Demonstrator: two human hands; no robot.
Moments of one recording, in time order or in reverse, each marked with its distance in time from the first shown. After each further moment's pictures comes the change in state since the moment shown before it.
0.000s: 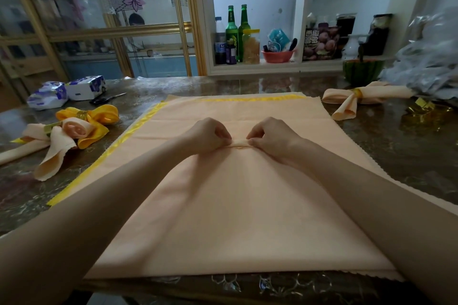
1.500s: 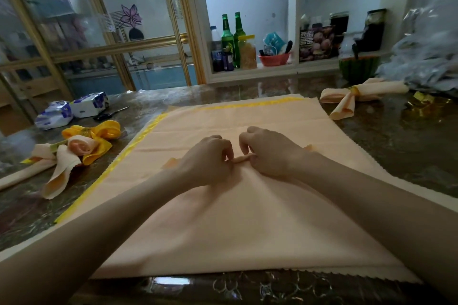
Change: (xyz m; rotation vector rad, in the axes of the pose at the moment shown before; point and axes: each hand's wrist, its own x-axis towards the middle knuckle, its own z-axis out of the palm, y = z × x) left_hand -0.041 0.020 0.005 0.232 0.078 0.162; right_hand -0.027 -0.014 -0.004 -0.282 -0.006 -0.302
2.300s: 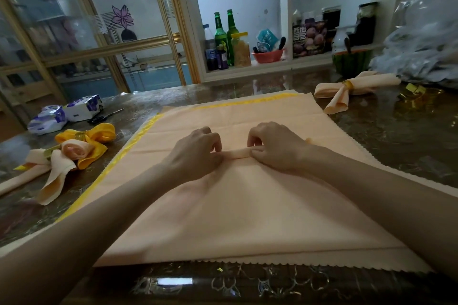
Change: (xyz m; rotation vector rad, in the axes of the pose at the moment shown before) left_hand 0.005 -0.013 -0.005 0.159 0.028 0.039; right_hand -0.009 0.015 -0.003 0.057 0.049 0.100
